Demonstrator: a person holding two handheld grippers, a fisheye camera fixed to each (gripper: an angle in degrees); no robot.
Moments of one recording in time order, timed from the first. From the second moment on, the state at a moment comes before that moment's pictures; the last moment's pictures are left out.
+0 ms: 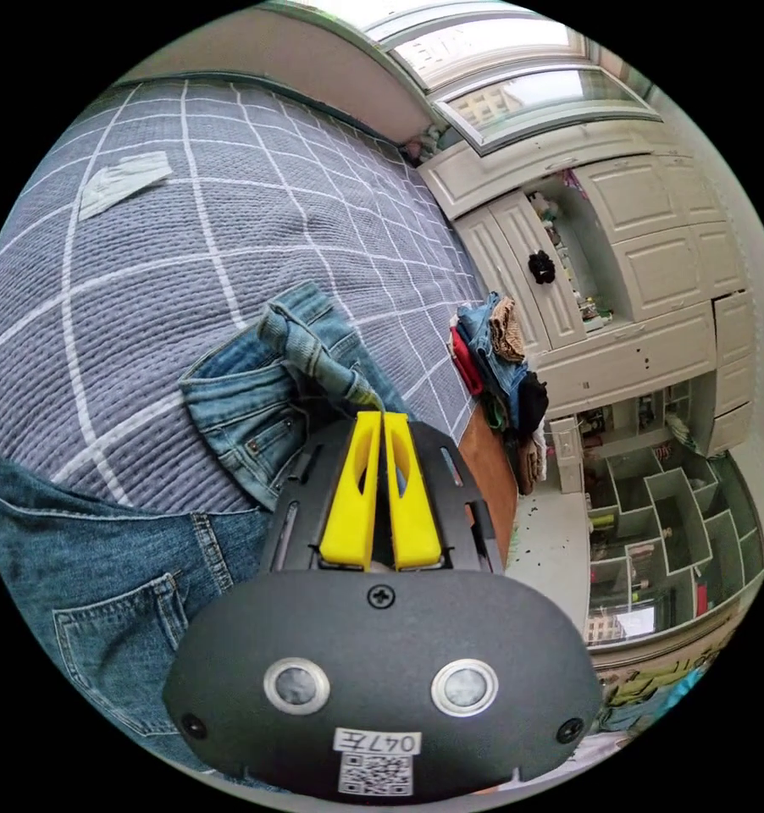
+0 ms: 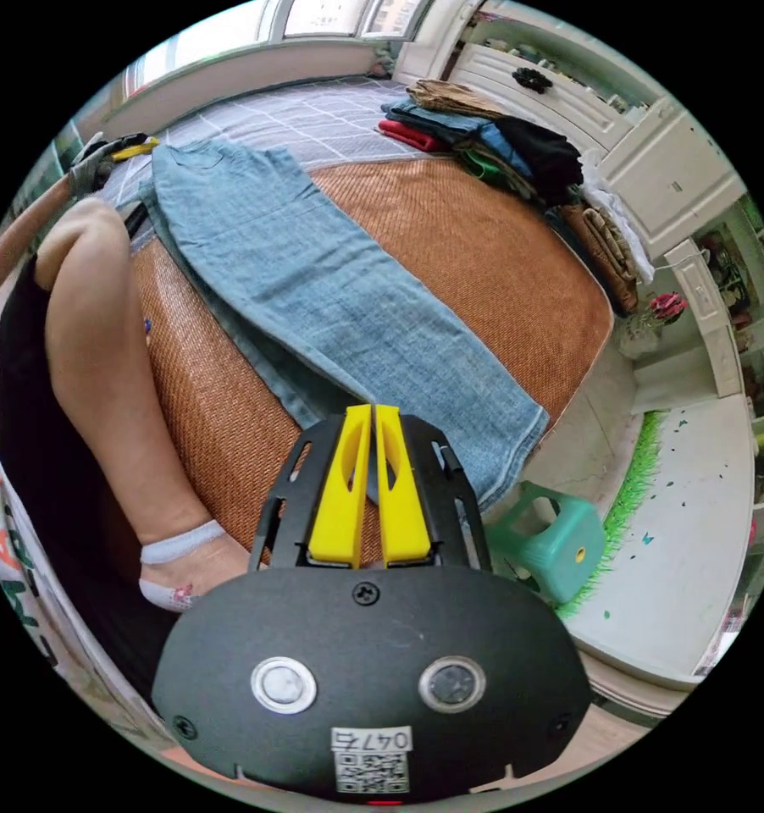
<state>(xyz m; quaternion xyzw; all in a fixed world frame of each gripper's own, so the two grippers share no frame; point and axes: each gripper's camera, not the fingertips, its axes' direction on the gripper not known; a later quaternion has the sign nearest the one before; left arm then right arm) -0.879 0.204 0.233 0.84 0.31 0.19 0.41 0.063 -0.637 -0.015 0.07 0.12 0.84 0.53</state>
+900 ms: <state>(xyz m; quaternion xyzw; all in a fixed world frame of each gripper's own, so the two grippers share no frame) -0.828 0.318 0.140 0.81 0.17 0.15 0.54 0.068 -0.538 0.005 0.13 0.15 0.89 0.41</state>
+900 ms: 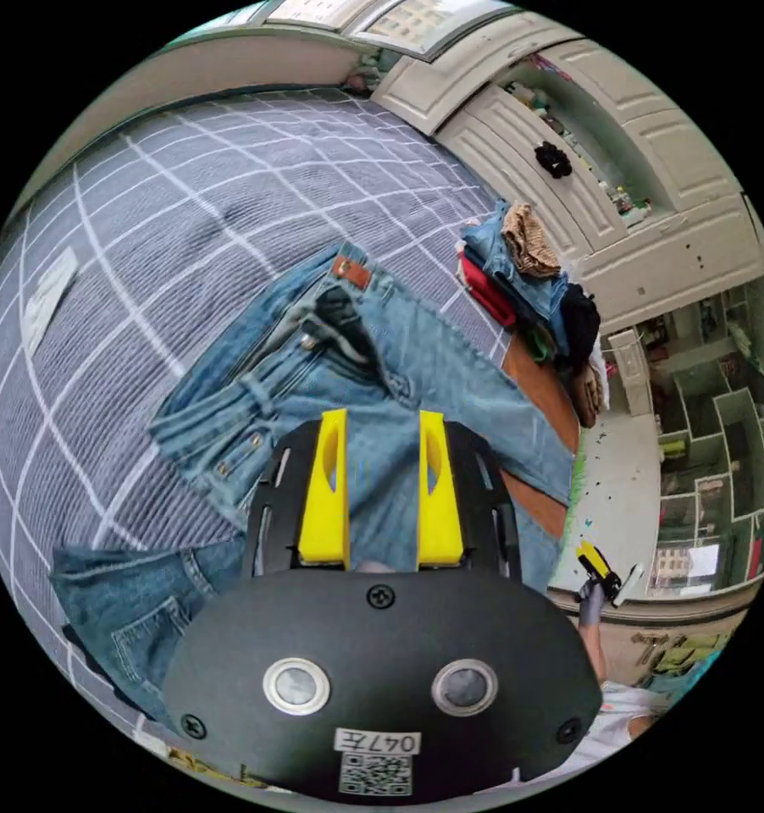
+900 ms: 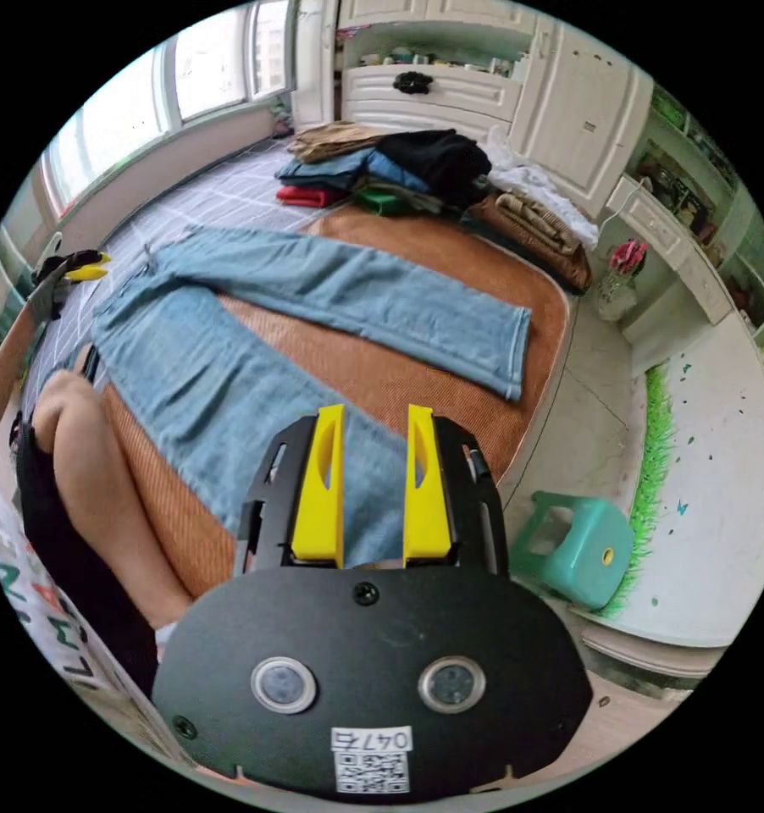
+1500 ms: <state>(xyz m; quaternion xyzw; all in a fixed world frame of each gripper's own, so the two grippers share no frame) -0.905 0.353 0.396 0.80 0.23 0.29 0.48 0.112 -0.692 0.088 0.02 0.08 0.83 0.55</state>
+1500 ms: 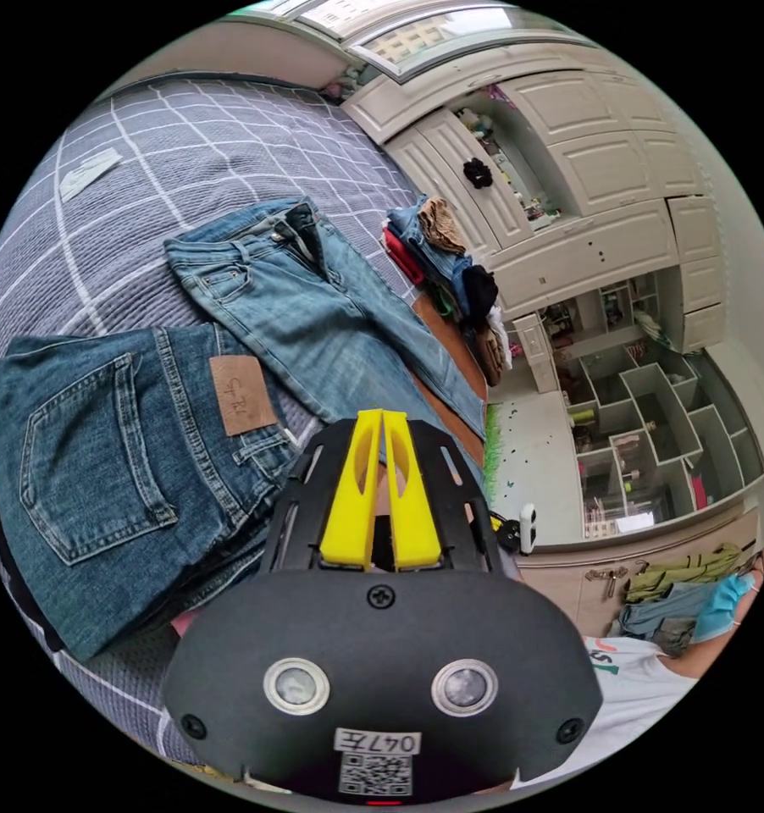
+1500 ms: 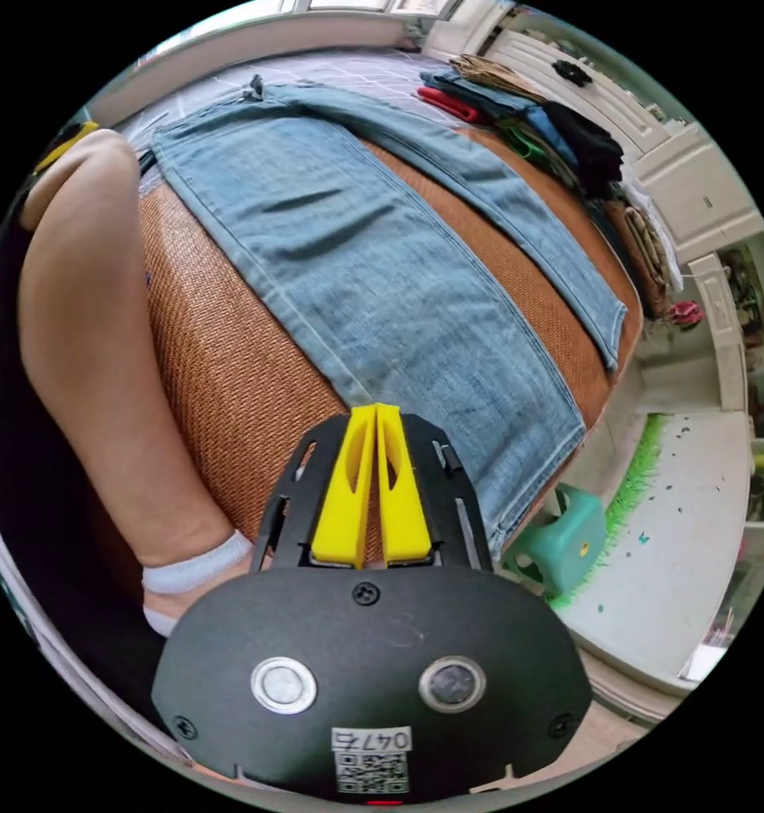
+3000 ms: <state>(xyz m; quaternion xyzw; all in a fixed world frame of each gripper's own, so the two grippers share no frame) -0.958 0.667 0.717 0.87 0.12 0.26 0.40 0.119 -0.655 0.151 -0.17 0.10 0.92 0.34</state>
